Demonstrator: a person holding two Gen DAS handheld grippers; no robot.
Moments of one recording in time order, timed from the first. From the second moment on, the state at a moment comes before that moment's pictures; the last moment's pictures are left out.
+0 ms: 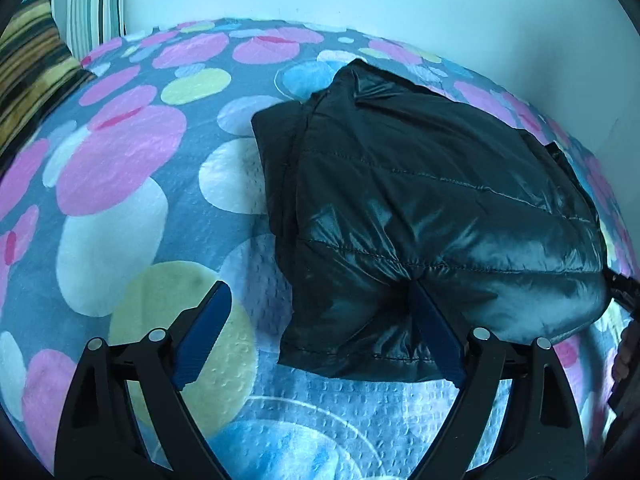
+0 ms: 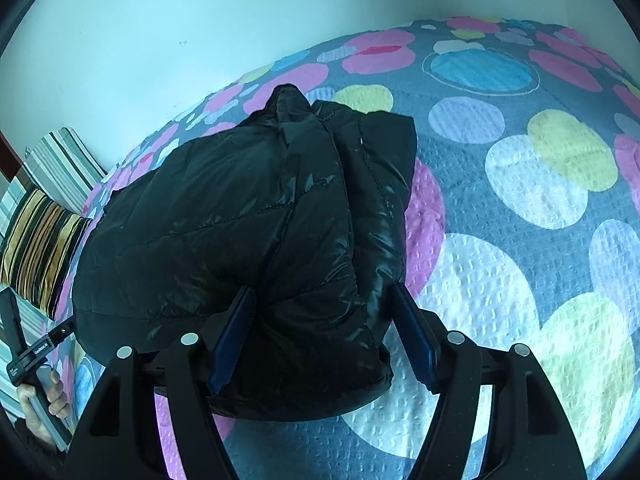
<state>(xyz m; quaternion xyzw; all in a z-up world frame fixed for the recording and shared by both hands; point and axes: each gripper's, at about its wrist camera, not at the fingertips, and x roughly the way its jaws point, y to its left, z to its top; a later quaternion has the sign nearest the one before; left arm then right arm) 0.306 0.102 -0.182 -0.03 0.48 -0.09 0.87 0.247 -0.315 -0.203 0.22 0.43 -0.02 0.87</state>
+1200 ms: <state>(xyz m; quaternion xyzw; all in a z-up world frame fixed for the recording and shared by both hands) 0.153 0.108 -0.142 -0.03 0.46 -0.12 0.88 0.119 -0.298 -0.174 0.22 0.43 0.00 0.88</state>
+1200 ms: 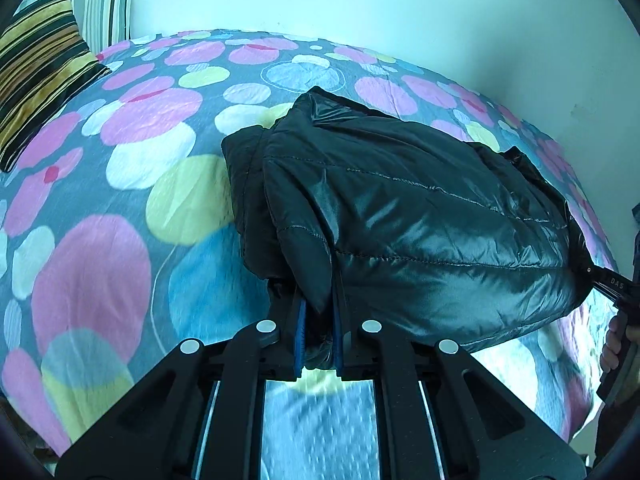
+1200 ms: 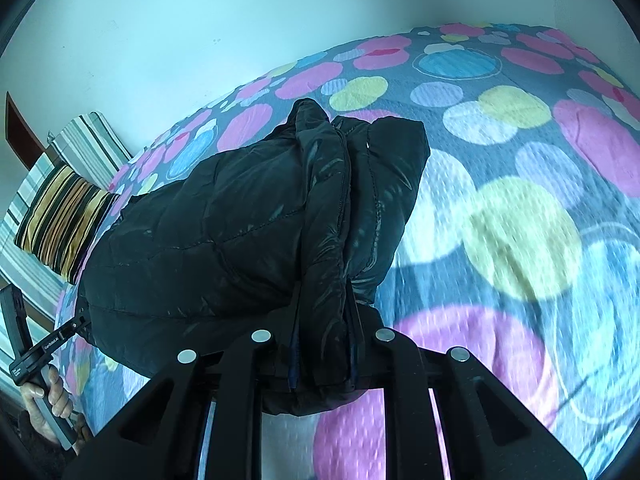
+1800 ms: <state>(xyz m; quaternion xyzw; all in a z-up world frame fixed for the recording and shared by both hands) 0.120 0.103 -0.163 0.01 0.45 -0.10 0.88 0.085 -0.291 -0.189 0.21 0.43 0.00 0.88</state>
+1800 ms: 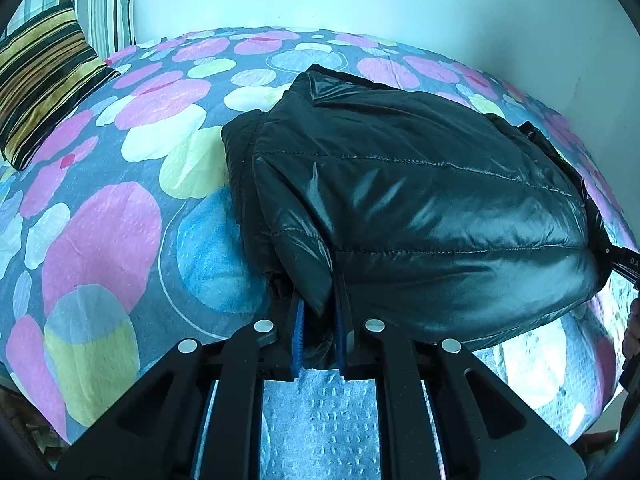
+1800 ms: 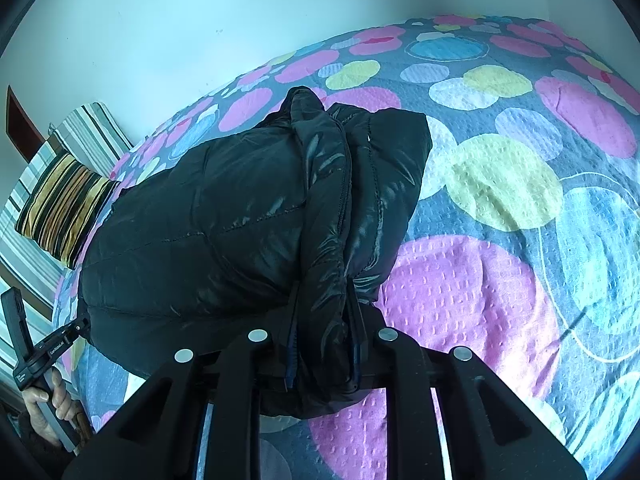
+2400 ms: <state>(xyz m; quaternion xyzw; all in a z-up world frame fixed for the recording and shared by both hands) 0.120 0.106 -0.163 0.00 0.45 -0.09 0.89 0.081 -0.290 -0.188 0.22 0.42 -0.02 0.88</state>
